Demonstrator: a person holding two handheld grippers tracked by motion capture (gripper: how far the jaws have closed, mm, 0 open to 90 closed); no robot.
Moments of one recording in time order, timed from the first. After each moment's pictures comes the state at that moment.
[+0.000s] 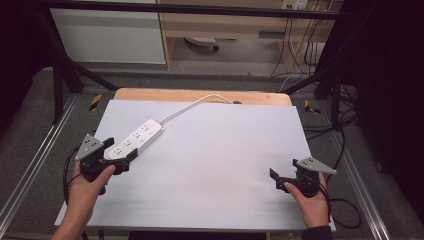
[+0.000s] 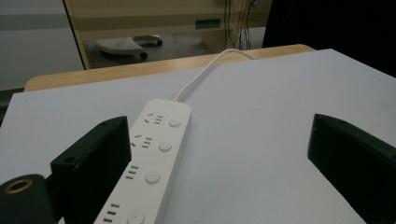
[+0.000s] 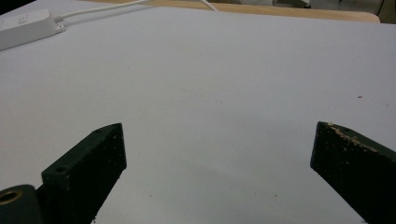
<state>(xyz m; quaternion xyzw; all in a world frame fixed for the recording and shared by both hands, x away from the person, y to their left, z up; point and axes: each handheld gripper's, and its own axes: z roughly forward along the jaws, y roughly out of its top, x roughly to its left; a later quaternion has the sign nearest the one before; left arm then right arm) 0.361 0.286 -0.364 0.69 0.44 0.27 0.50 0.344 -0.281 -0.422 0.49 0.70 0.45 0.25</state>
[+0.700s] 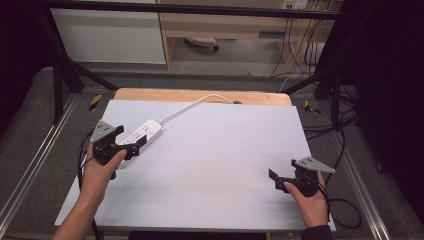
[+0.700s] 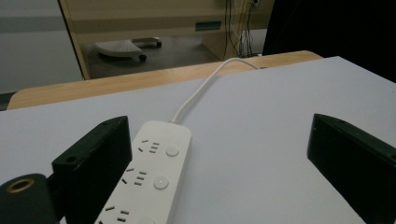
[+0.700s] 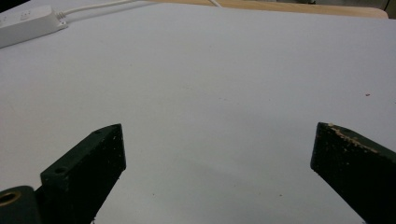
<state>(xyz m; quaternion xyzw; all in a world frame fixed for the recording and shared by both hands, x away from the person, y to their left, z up) 0.402 0.269 -0.361 0.69 0.44 0.27 0.50 0.345 -0.279 -0.423 0.49 0.71 0.44 0.24</state>
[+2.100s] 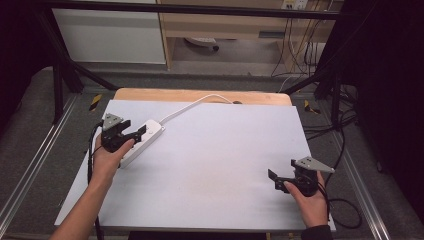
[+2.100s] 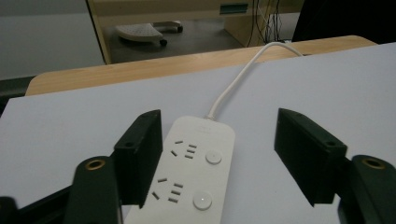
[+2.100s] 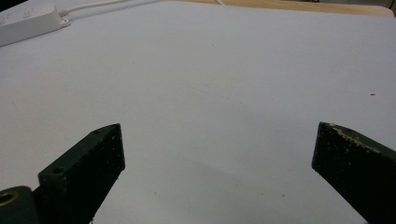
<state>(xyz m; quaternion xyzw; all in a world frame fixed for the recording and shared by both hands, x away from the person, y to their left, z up) 0.451 0.272 -0.387 0.69 0.48 0.28 0.46 0.346 -0.279 -0.424 0.49 0.71 0.44 0.24</state>
